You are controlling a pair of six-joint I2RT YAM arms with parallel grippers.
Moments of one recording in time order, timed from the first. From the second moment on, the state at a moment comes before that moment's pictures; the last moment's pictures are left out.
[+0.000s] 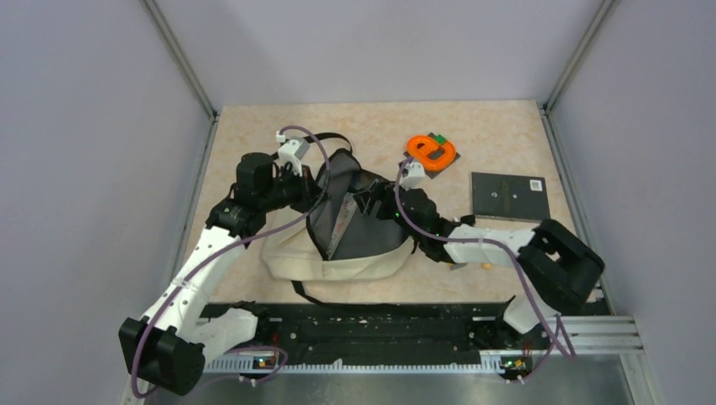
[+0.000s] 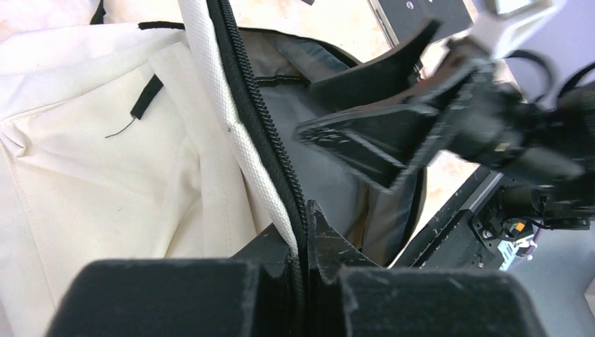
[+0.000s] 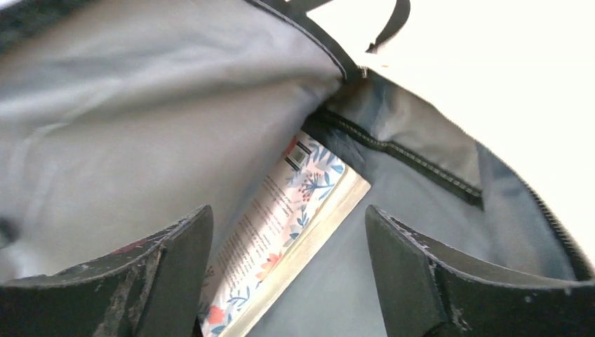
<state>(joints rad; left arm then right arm) -0.32 1.04 0.95 -0.38 0.50 -0.24 0.88 1.61 0.73 0.66 0.29 0.69</state>
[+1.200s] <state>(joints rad) -0.32 1.03 0.94 -0.39 0.42 -0.26 -0.30 1.23 0.67 -0.13 -0.05 0.37</state>
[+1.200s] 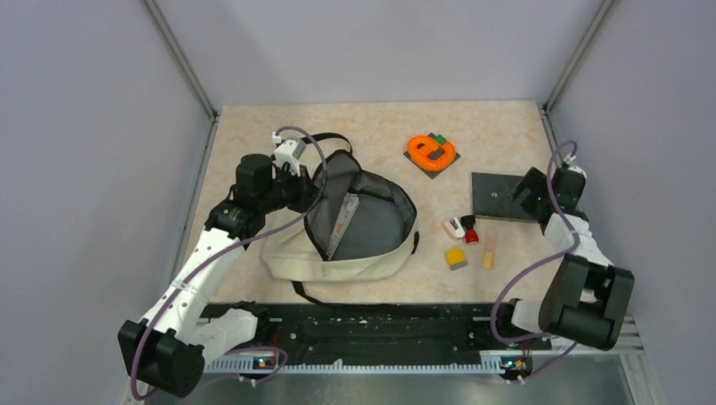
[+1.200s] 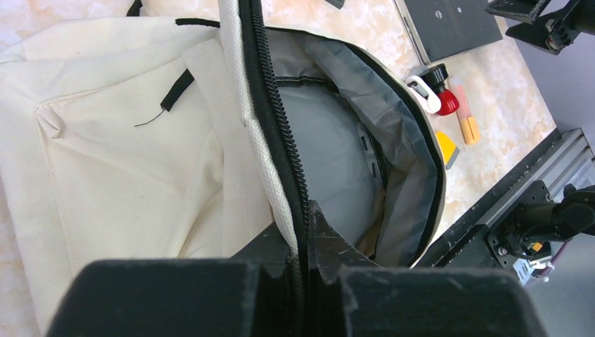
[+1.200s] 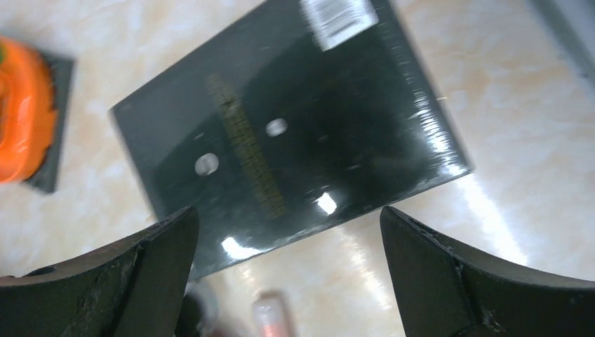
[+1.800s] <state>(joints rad) -0.32 1.03 0.94 -0.41 0.38 -0.26 -0.50 1.72 1.00 -0.09 -0.13 0.19</state>
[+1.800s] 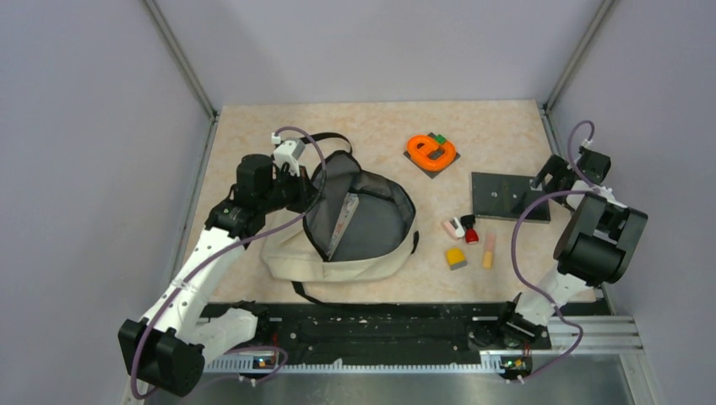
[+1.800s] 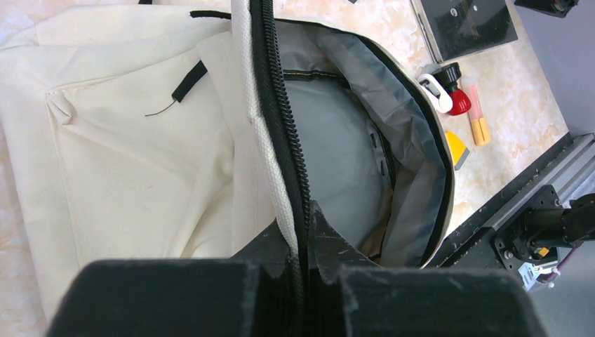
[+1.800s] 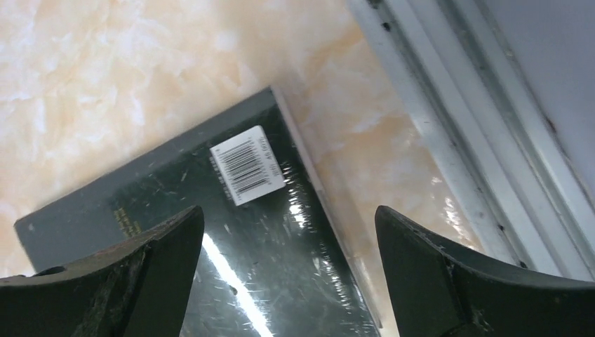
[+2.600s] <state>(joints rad) -0.32 1.05 0.94 -0.42 0.38 -0.26 -0.21 1.79 1.08 -0.23 -0.34 0.02</state>
